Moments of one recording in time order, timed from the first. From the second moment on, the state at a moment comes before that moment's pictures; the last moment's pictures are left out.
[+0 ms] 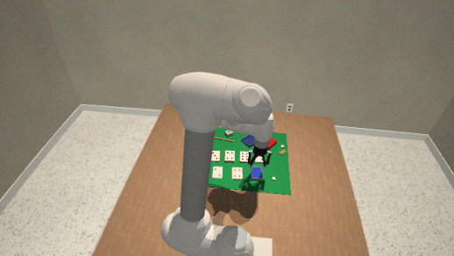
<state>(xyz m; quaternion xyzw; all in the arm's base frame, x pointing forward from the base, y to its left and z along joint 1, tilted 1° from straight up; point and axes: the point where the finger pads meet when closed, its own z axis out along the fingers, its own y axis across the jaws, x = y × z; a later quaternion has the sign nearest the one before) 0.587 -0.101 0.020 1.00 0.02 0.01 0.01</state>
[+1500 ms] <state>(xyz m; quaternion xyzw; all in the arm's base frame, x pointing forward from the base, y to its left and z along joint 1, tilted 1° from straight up) 0.587 -0.101 0.019 1.00 0.02 0.01 0.01</state>
